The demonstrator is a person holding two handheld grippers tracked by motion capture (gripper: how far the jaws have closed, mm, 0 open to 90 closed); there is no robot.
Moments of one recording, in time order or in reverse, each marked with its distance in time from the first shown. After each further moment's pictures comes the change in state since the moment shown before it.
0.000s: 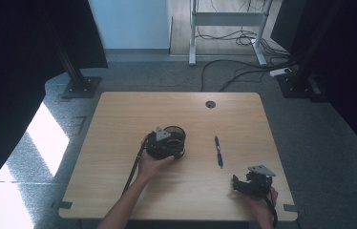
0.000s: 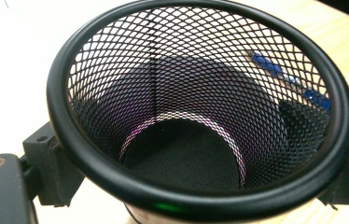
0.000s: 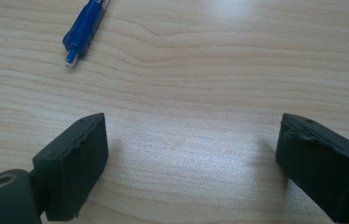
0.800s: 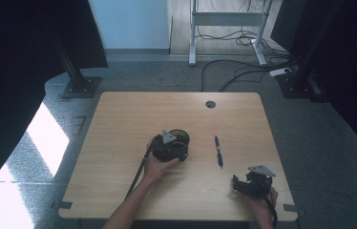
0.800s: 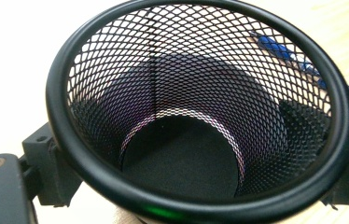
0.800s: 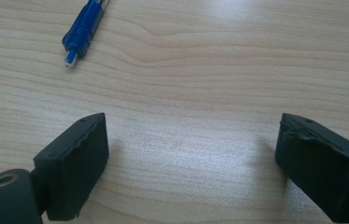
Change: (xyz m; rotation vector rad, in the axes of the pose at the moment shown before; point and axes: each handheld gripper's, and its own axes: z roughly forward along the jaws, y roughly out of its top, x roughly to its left) left arm -0.010 -0.010 0.021 0.019 0.011 0.002; right arm 0.000 0.000 0.000 -0.001 -0.003 0.002
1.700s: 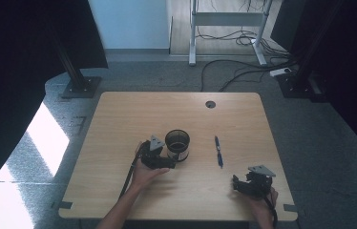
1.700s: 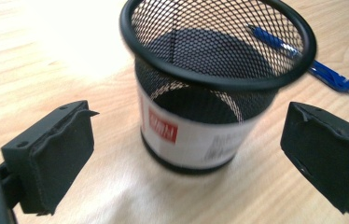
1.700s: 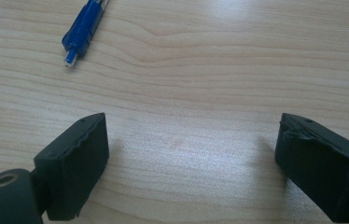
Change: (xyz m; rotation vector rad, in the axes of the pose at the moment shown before) left arm 0.015 -0.026 -0.044 -0.022 -0.023 -0.017; right arm 0.000 0.000 0.000 0.000 0.000 0.001
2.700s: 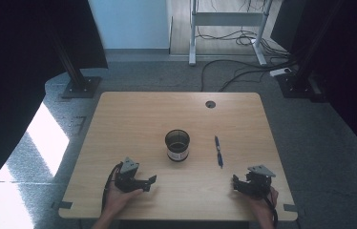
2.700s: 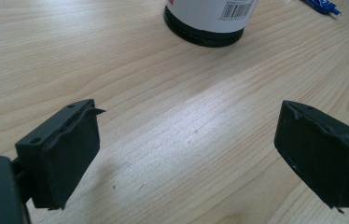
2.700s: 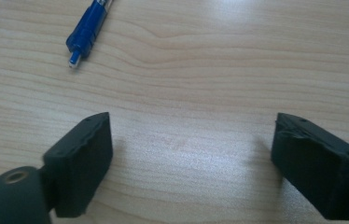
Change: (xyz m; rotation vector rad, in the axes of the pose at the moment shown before) left arm 0.024 -0.072 -0.064 0.057 -0.048 -0.070; right arm 0.001 0.001 -0.001 -0.009 0.003 -0.003
